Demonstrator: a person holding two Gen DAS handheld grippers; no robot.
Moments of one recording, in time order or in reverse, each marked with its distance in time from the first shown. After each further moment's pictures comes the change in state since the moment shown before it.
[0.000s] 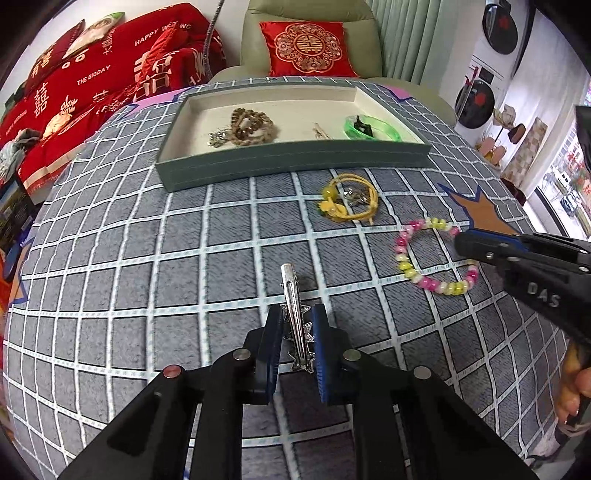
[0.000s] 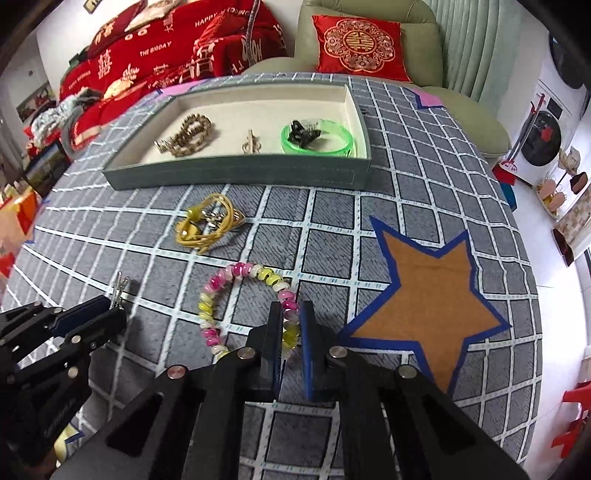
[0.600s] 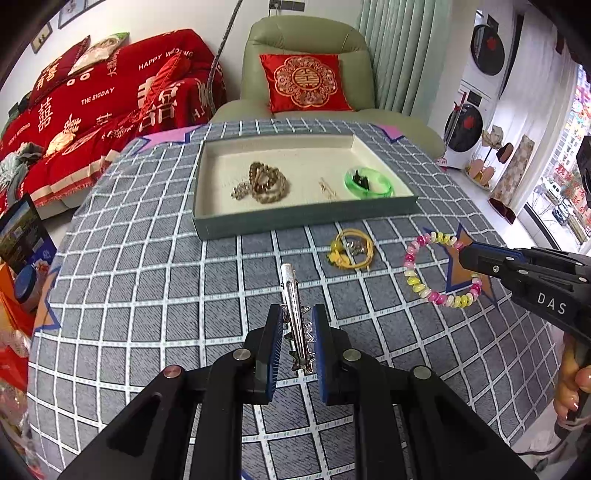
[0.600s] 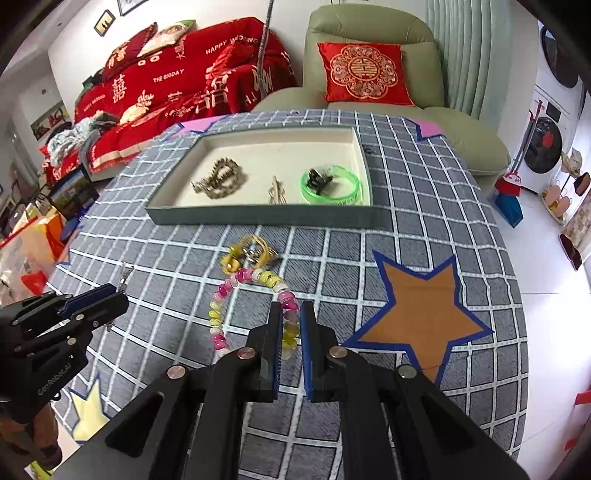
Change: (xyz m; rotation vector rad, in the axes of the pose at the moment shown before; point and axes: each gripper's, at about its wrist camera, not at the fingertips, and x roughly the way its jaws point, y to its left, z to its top) left arm -0.055 0.022 0.019 0.012 -0.112 -0.032; right arm -0.055 0.012 0.012 0.007 -0.093 0.056
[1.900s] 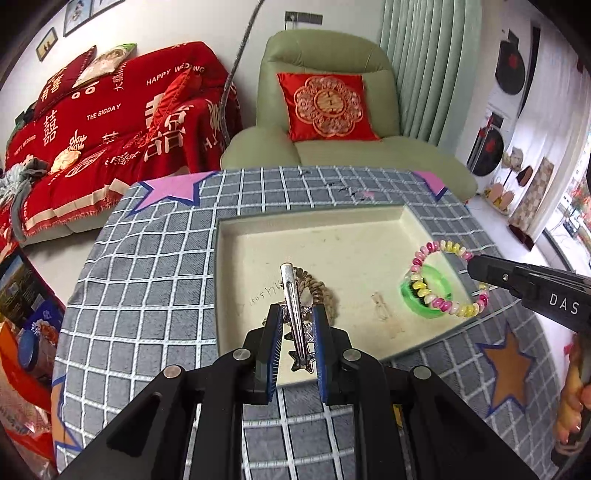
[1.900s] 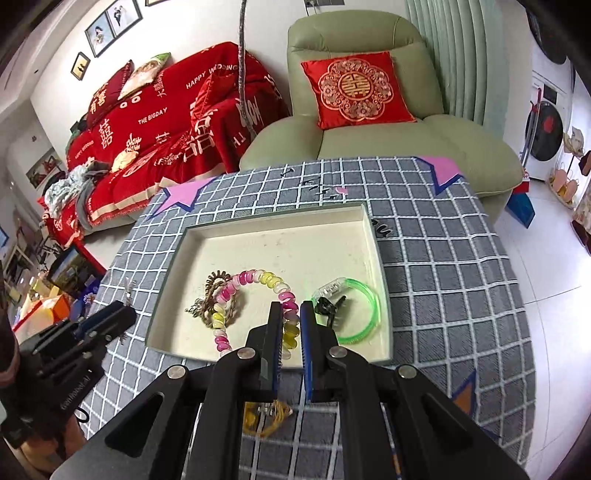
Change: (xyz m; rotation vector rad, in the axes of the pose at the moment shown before) left arm 0.076 0.043 0.132 -0.012 -0.049 0.068; right arm 0.061 -0.019 0.138 0.135 -0.037 0.049
